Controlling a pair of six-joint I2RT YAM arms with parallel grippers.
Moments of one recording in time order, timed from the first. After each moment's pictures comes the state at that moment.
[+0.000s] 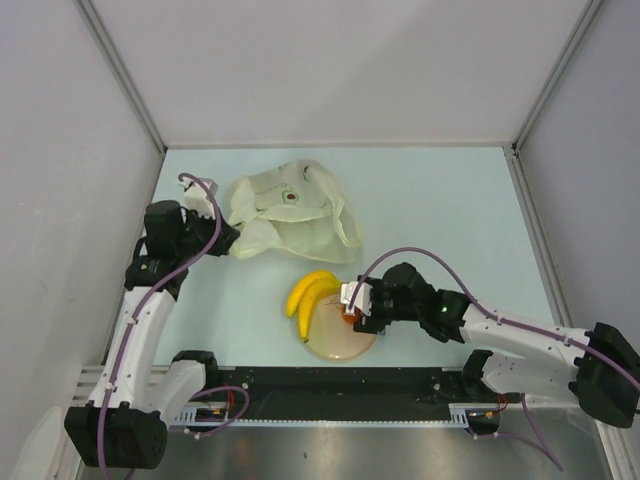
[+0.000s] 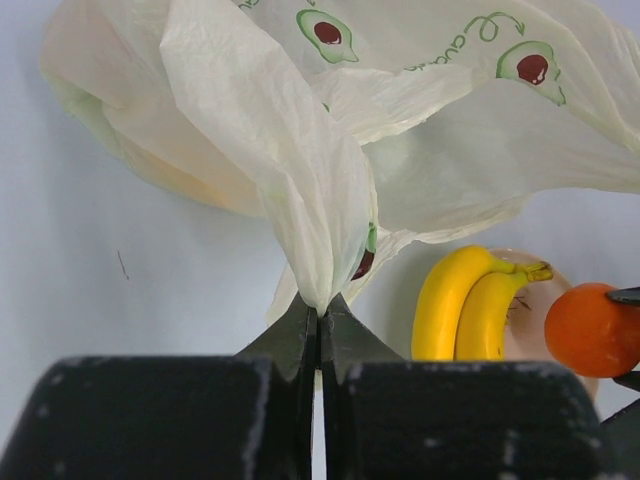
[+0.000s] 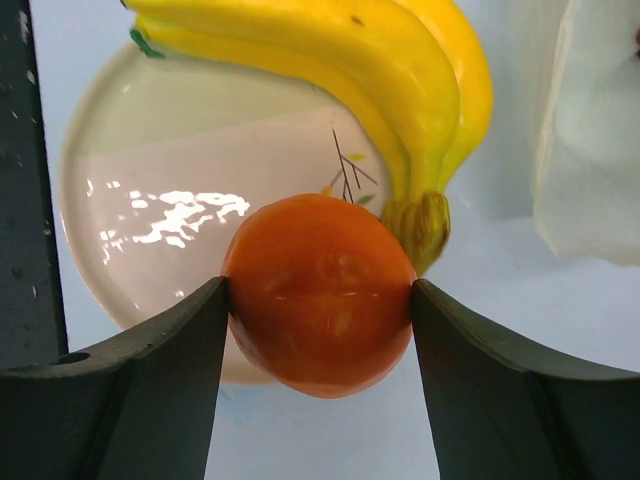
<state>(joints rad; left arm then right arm) -0.03 0.91 0.87 -0.47 0.41 -0.06 0.98 1.04 0.56 -0.16 -0.21 -0.54</state>
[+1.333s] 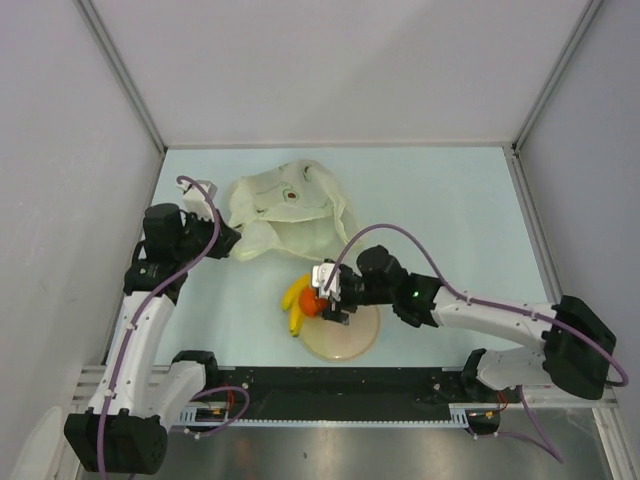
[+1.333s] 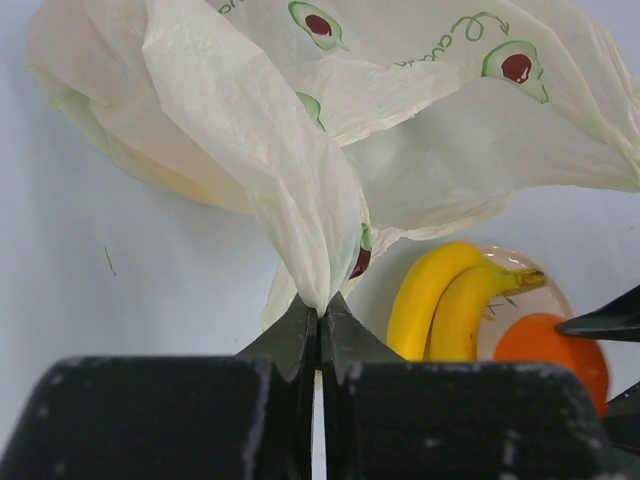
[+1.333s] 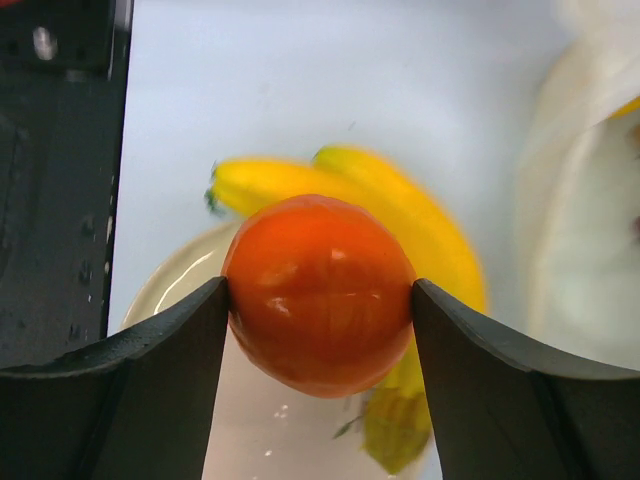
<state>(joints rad) -0.03 0.88 0.86 -0.49 0.43 -0.09 1.04 1.31 0.73 0.09 -0.36 -0.43</state>
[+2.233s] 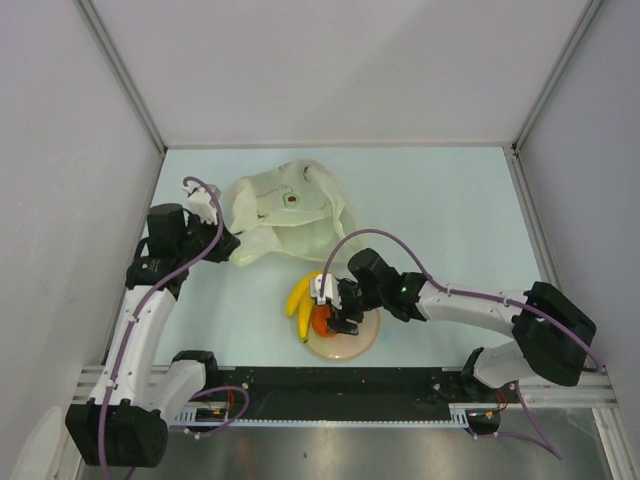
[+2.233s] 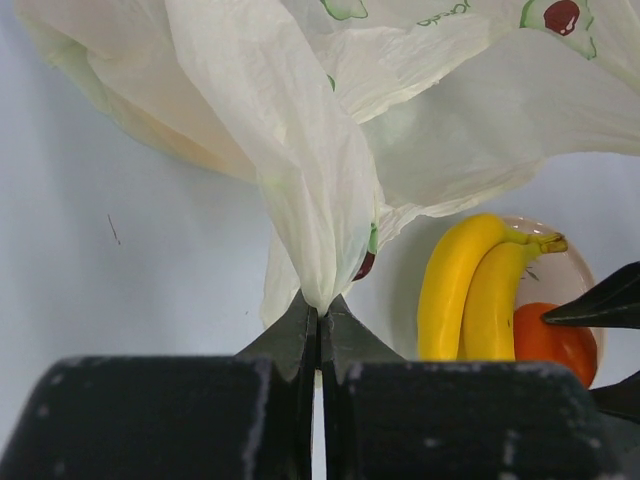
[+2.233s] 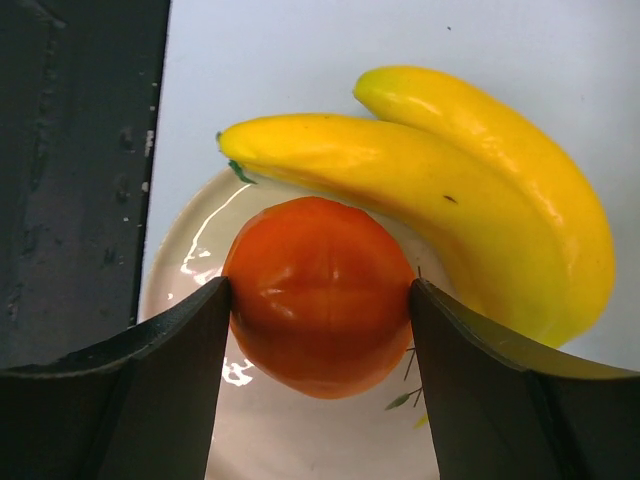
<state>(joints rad) -0.02 0.91 0.86 -0.55 0.42 -0.03 0.98 1.38 0.76 -0.08 -0.51 -0.48</state>
